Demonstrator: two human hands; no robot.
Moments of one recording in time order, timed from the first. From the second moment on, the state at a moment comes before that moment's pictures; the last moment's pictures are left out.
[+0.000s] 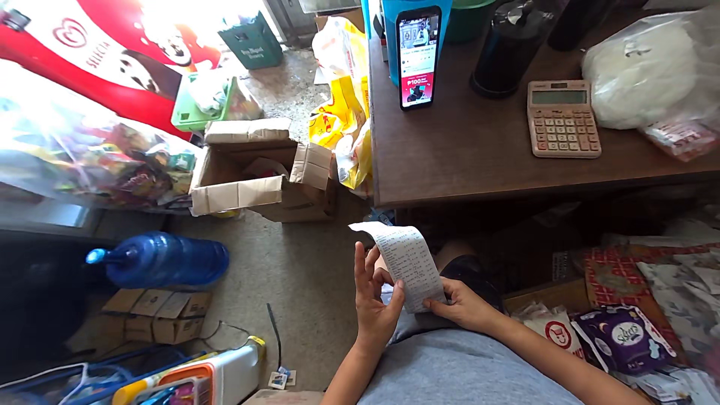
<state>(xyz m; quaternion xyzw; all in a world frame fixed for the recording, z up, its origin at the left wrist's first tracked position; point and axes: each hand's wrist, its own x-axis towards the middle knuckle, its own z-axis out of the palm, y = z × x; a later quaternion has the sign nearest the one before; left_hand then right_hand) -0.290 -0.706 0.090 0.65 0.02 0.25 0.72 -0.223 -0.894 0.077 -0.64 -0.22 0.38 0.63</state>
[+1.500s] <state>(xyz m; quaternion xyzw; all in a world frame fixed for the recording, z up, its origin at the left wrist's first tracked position) -0.300 -0.713 0.084 0.69 -0.02 0.04 0.73 -0.210 -0.908 0.115 -0.59 -0.14 0.36 0.71</state>
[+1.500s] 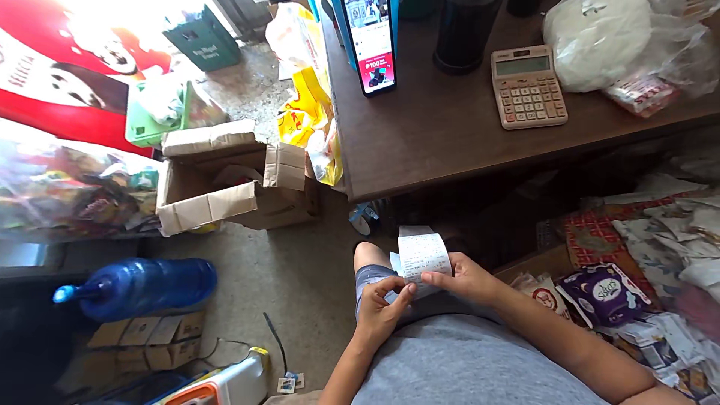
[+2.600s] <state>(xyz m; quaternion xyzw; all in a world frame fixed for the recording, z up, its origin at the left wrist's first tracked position) -0.303 -0.716 0.085 0.67 -0.07 -0.03 0.74 -0.211 -0.908 0.115 -0.55 -0.11 0.37 0.74</state>
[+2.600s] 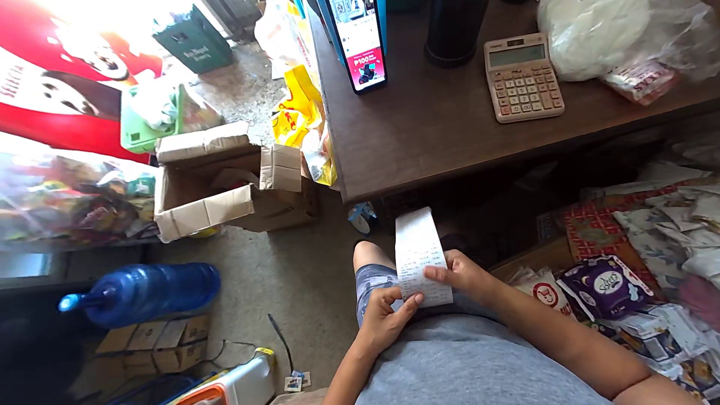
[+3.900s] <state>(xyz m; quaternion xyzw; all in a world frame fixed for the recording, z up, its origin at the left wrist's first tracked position) -0.300 -0.711 0.091 0.68 -0.15 -0.09 0.71 -0.199 -0.898 0.117 -0.53 0.06 0.29 0.79</state>
